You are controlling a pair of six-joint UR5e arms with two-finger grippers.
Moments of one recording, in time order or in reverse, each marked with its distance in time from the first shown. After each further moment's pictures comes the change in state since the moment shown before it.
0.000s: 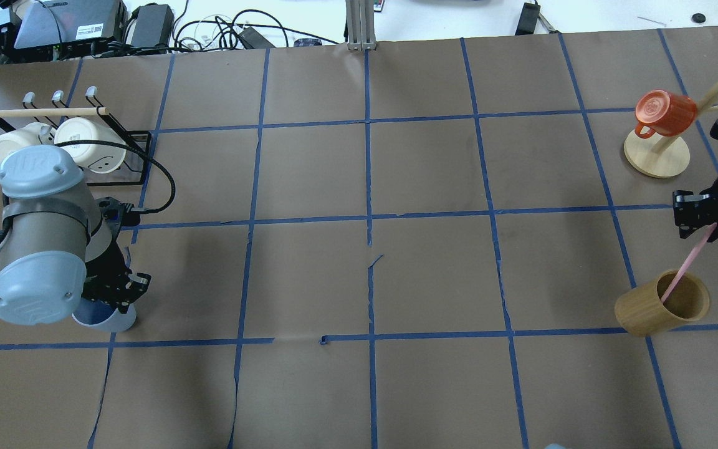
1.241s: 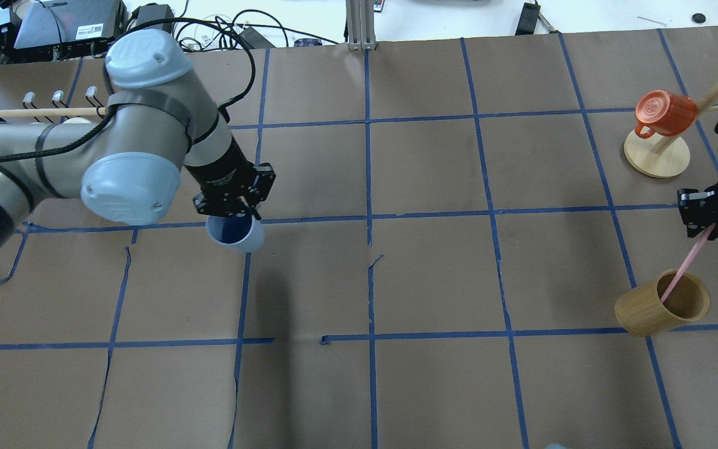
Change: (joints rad) left arm -0.432 -0.244 0.415 -0.025 -0.379 -0.952; right arm -0.001 0.001 -0.022 0.036 -0.005 -0.005
